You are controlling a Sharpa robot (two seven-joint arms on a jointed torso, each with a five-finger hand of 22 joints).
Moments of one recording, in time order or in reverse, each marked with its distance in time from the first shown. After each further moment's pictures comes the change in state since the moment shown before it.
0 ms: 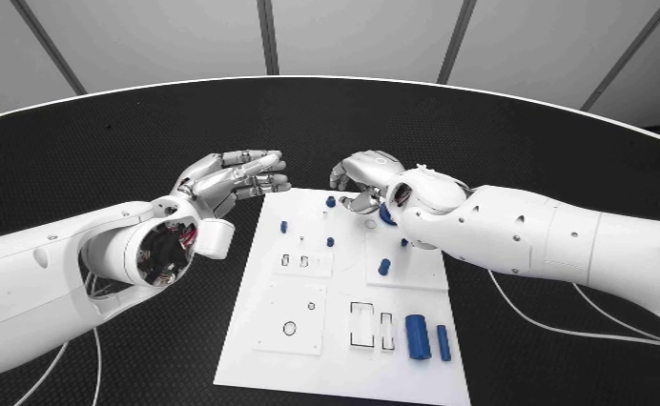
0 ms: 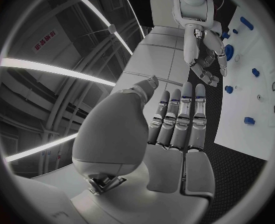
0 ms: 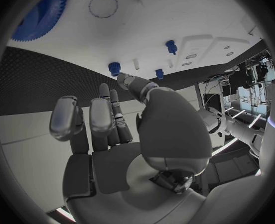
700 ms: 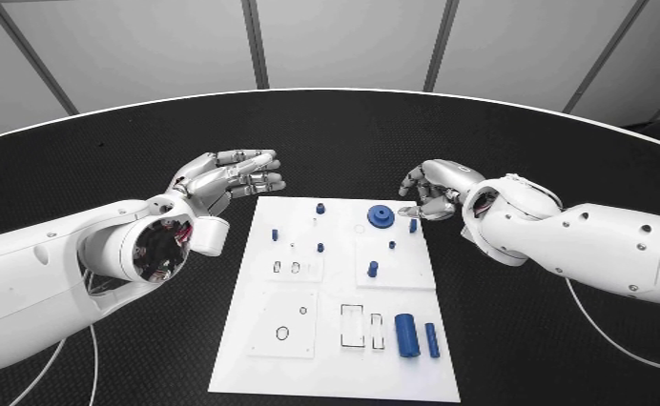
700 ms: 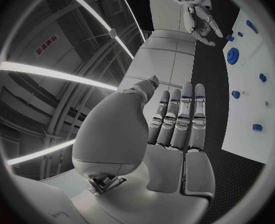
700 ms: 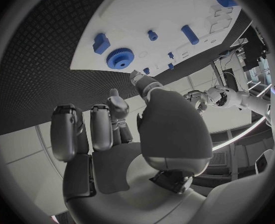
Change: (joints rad) left arm -0.002 0.019 -0.001 -0.052 0.000 0.034 -0.004; left_hand 0.000 0.000 0.007 -0.007 0.000 0.000 0.000 0.000 -0.001 0.000 0.000 0.000 0.000 0.000 0.000 0.000 0.001 0.011 0.000 0.000 0.000 -0.001; right arm -0.013 -0.355 -0.005 0.227 0.224 0.025 -0.091; right_hand -0.011 -0.022 -0.273 0.173 -0.048 -0.014 -0.012 0.023 0.022 0.268 -0.042 1.000 0.971 -0.003 -0.042 0.189 0.238 -0.016 0.094 -0.034 0.126 0.137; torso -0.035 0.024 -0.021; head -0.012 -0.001
